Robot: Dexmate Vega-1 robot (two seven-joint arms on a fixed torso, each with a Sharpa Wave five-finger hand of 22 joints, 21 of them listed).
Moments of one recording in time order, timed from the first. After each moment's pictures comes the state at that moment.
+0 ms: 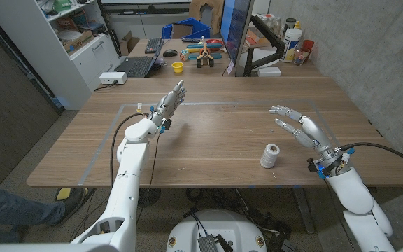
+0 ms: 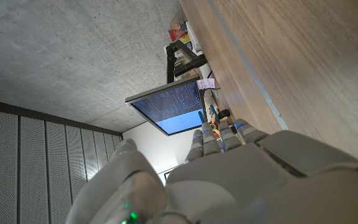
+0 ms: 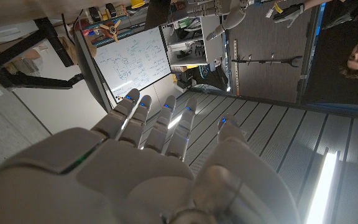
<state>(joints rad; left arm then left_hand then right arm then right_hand) 0.89 -0.02 -0.13 -1.49 0.12 0.05 -0.44 0.26 0.03 0.10 0.07 0.32 0.00 0.07 0.20 0.18 0.02 0.02 0.21 0.20 -0.04 0.04 0.19 0.18 -0.06 0.02 0.20 0.17 -1.36 -0.13 0.34 -1.66 -0.42 1.00 0.18 0.27 0.02 0.34 -0.15 0.20 0.59 -0.22 0.19 0.19 0.46 -0.15 0.22 0.18 0.33 -0.04 0.18 0.18 0.31 -0.04 0.20 0.17</state>
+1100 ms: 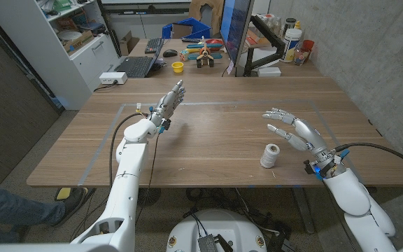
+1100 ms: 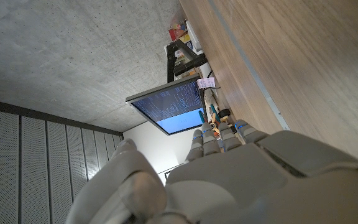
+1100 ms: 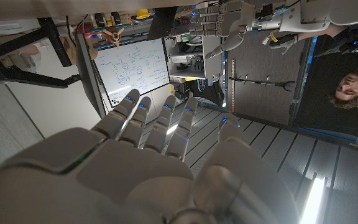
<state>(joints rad) 0.89 -0.02 -0.13 -1.49 0.11 0.05 -0.45 0.26 0.03 0.09 0.07 0.32 0.00 0.07 0.20 0.18 0.02 0.02 0.21 0.20 -0.05 0.05 0.19 0.18 -0.07 0.02 0.20 0.17 -1.38 -0.12 0.35 -1.71 -0.60 1.00 0.09 0.27 0.02 0.34 -0.15 0.20 0.58 -0.22 0.19 0.19 0.45 -0.15 0.22 0.18 0.31 -0.04 0.18 0.18 0.30 -0.04 0.20 0.17</state>
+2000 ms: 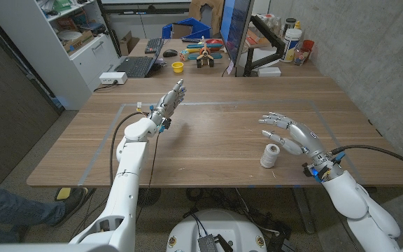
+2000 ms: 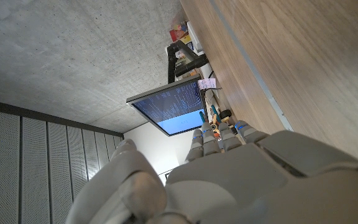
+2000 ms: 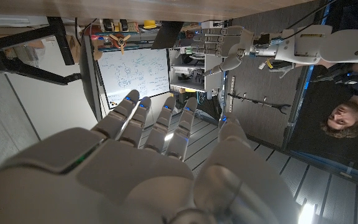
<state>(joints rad) 0.88 -0.02 -0.13 -1.48 0.11 0.05 -0.45 0.26 0.03 0.09 0.07 0.31 0.01 0.07 0.20 0.18 0.02 0.02 0.21 0.20 -0.05 0.05 0.19 0.18 -0.08 0.02 0.20 0.17 -1.42 -0.16 0.33 -1.77 -0.77 0.95 -0.04 0.28 0.02 0.34 -0.15 0.20 0.58 -0.22 0.19 0.19 0.44 -0.15 0.22 0.18 0.31 -0.04 0.18 0.18 0.29 -0.04 0.20 0.17</state>
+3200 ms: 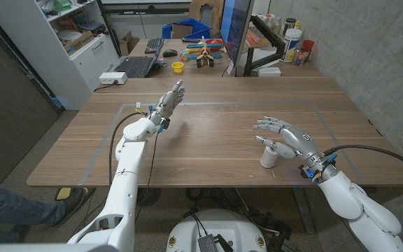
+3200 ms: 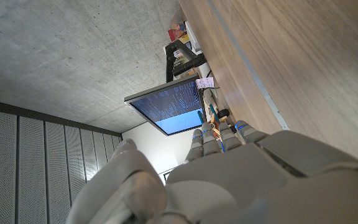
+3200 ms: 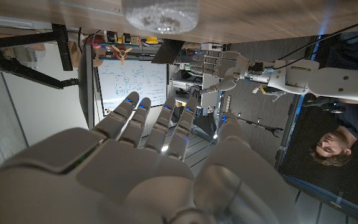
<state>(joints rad) 0.87 -0.01 -0.14 -1.46 0.11 0.04 -0.46 0.27 0.03 0.08 0.07 0.31 0.01 0.07 0.20 0.18 0.02 0.02 0.21 0.20 -0.05 0.05 0.19 0.18 -0.08 0.02 0.20 0.17 -1.46 -0.26 0.24 -1.82 -0.87 0.82 -0.15 0.29 0.02 0.34 -0.15 0.20 0.58 -0.22 0.19 0.19 0.43 -0.15 0.22 0.18 0.29 -0.04 0.18 0.18 0.26 -0.04 0.19 0.17</state>
